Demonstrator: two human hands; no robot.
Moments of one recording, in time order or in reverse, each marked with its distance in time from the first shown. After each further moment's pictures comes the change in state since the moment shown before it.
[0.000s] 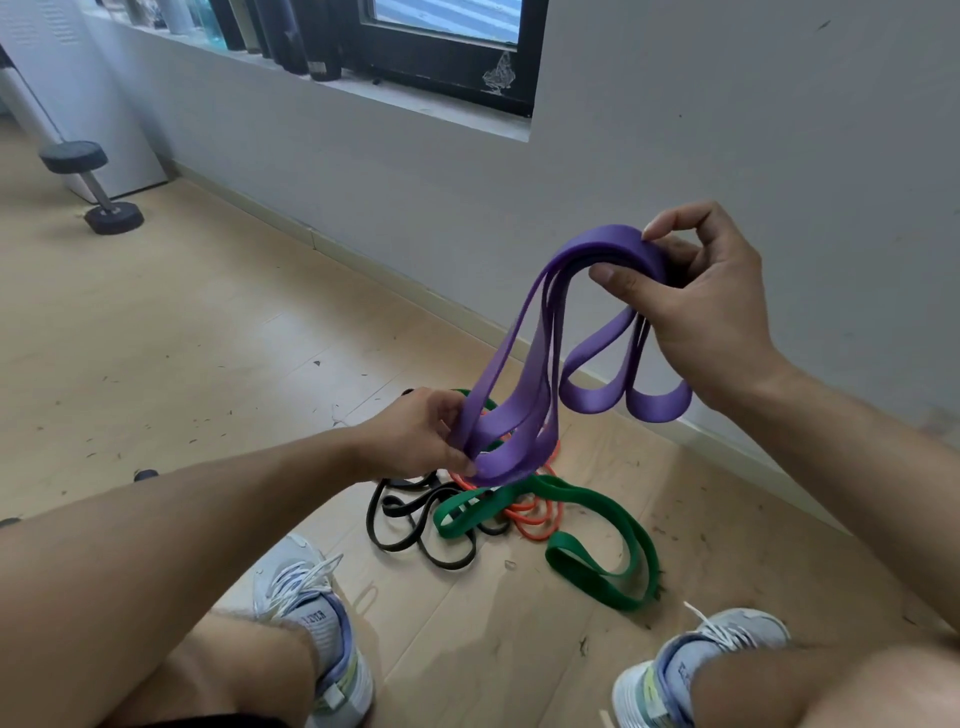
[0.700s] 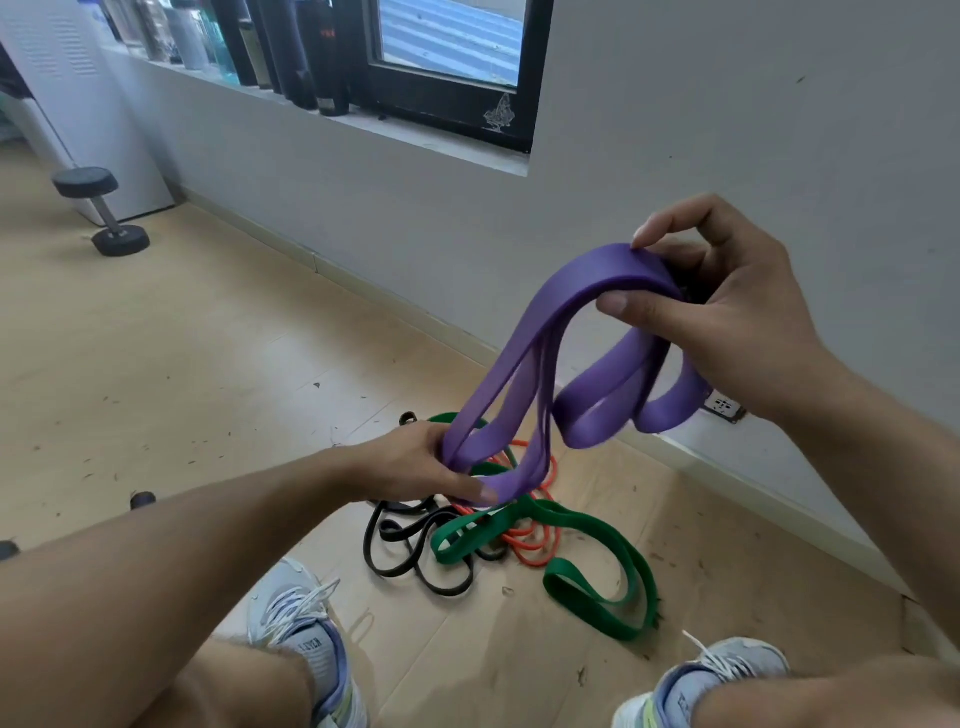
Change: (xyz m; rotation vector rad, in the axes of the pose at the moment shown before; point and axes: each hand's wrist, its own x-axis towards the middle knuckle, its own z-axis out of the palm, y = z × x) left_hand -0.003 0.004 -0.008 0.037 -0.127 -0.052; right_hand -0.002 -0.057 -0.017 0.007 -0.253 -0.128
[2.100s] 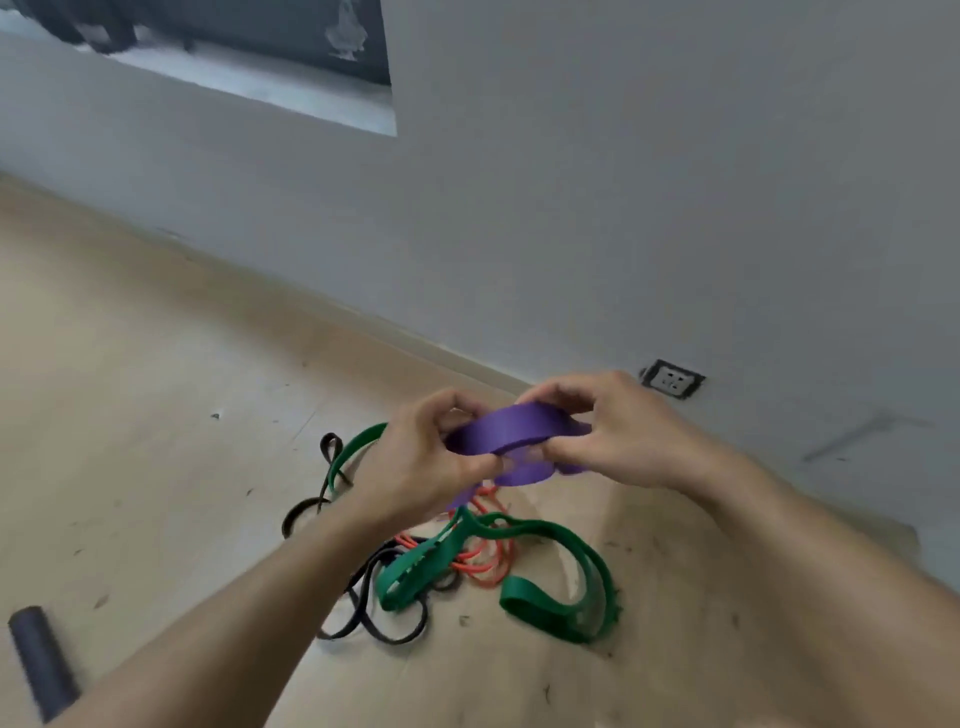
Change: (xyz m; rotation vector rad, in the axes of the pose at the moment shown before) left_hand 0.139 0.102 -0.003 -0.212 0.238 0.083; right_hand 0.046 0.164 -0.061 -0.234 -0.379 0.576
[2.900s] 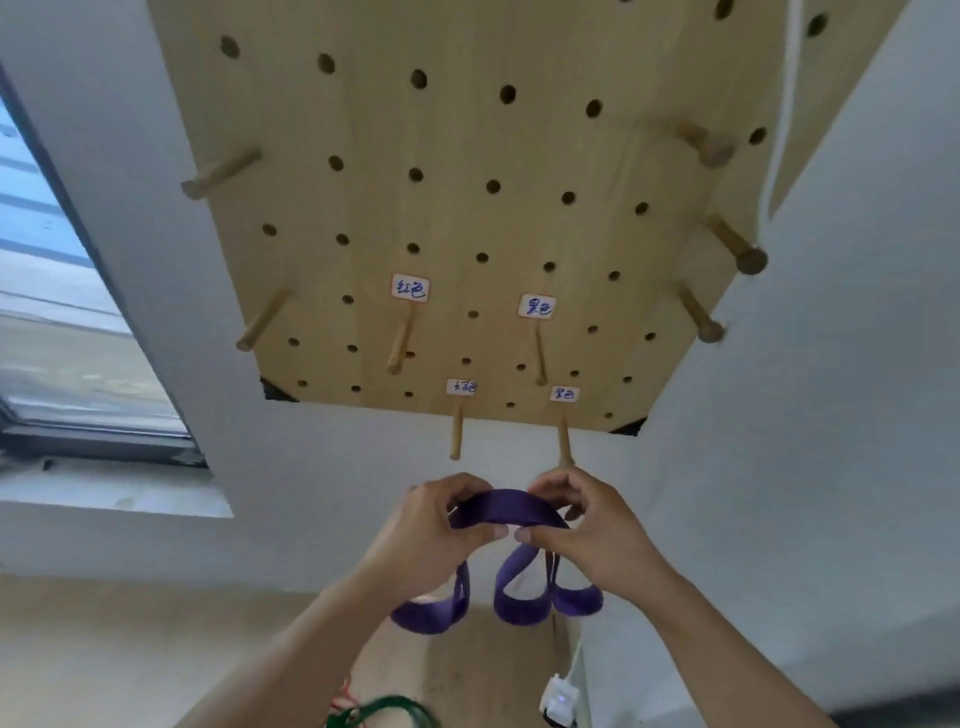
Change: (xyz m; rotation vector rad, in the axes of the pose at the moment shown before) left_hand -0.069 0.621 -0.030 0.208 -0.358 0.388; right_hand -0.266 -0.377 -0.418 0.164 0.607 0.433
